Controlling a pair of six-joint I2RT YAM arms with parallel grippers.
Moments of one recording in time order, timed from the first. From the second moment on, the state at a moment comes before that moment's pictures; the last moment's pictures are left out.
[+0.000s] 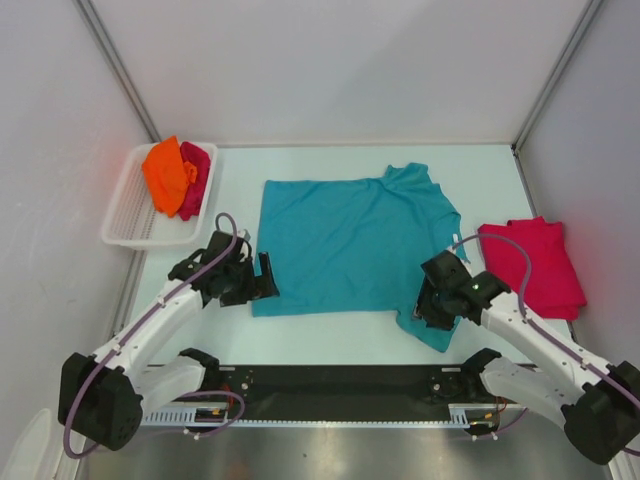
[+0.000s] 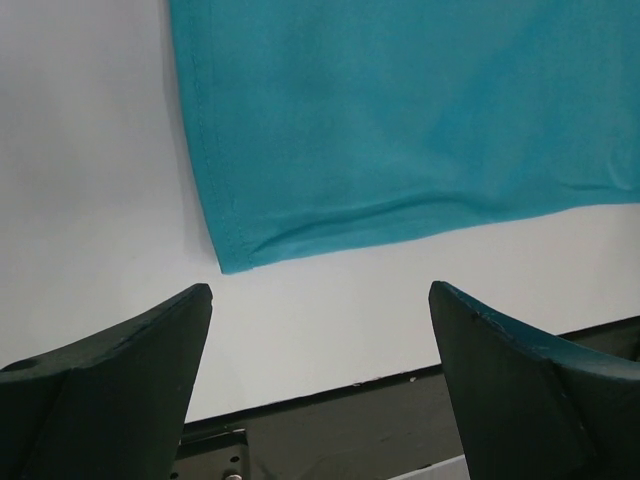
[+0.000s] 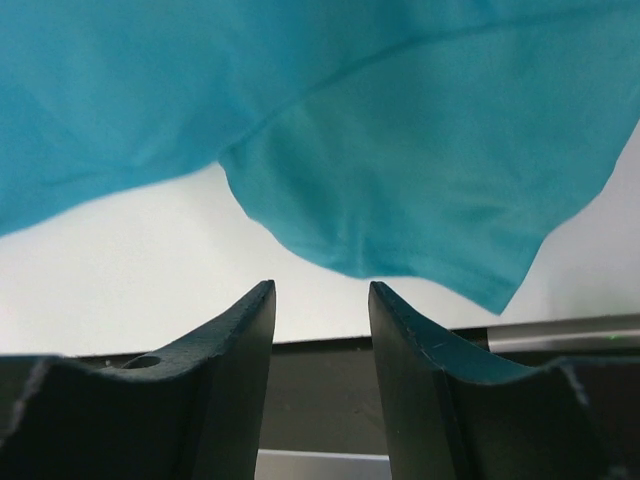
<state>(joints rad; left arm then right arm) -0.37 1.05 0.70 -0.72 0.12 -0.53 0.56 0.98 0.68 -0.89 0.07 0.91</state>
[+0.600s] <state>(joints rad) -0.58 1.05 0.70 -0.71 -0.06 -0.57 0.91 0.65 0.57 -1.14 0.20 1.34</state>
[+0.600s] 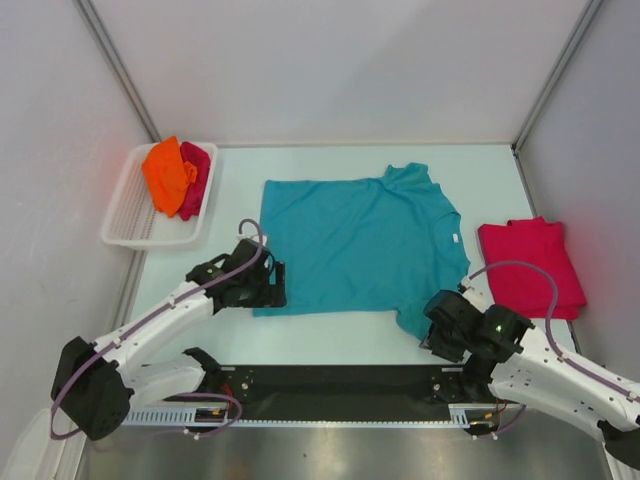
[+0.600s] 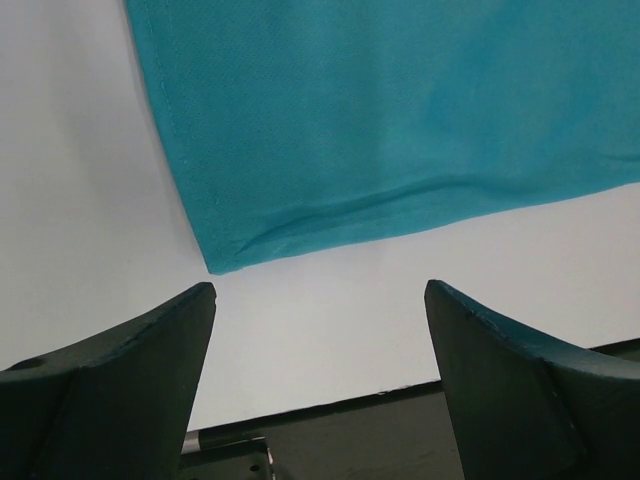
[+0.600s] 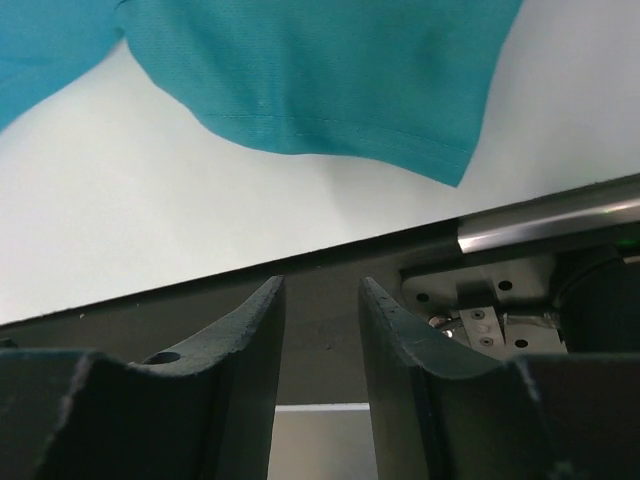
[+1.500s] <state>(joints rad) -0.72 1.23 0.99 -0.98 -0.58 -0.50 1.05 1.01 0.81 -1.33 0.49 1.40</state>
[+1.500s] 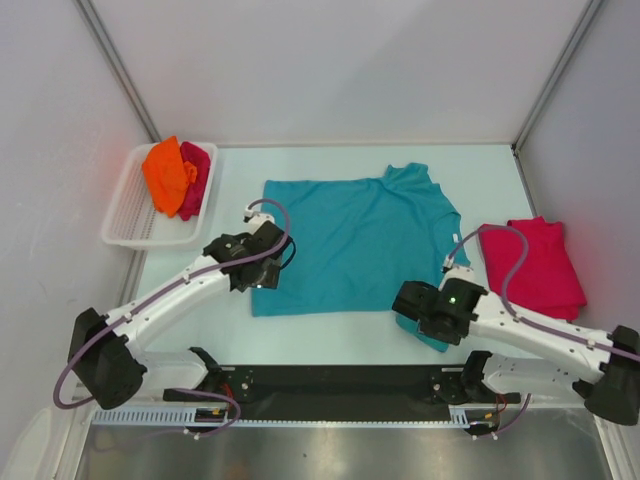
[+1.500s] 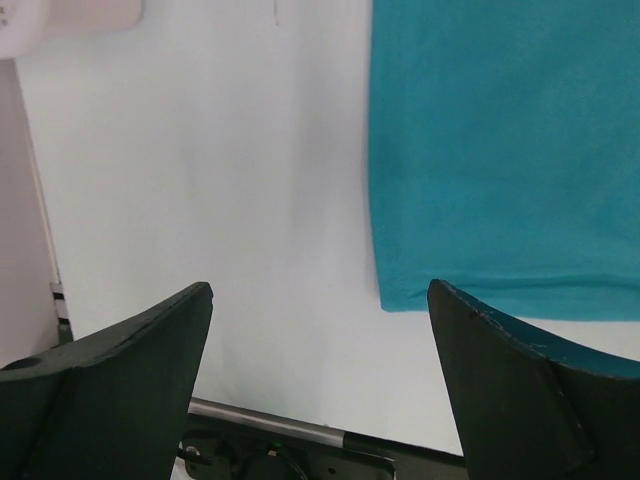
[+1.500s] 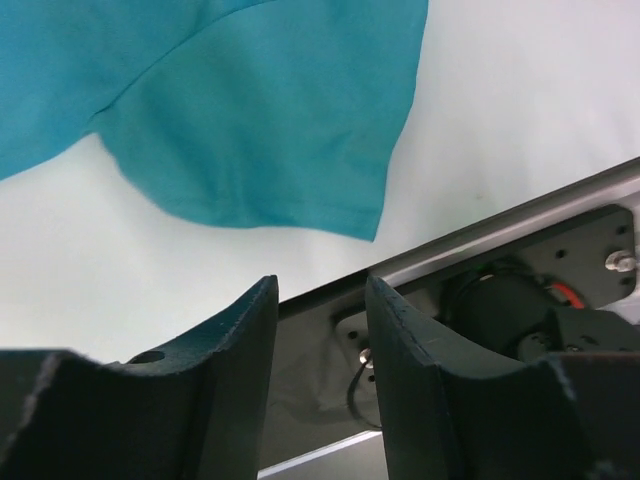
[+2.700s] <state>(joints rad) -0.73 1.12 0.69 -0.84 -0.46 -0.85 0.91 1.43 0.88 -0.97 0.34 0.90</state>
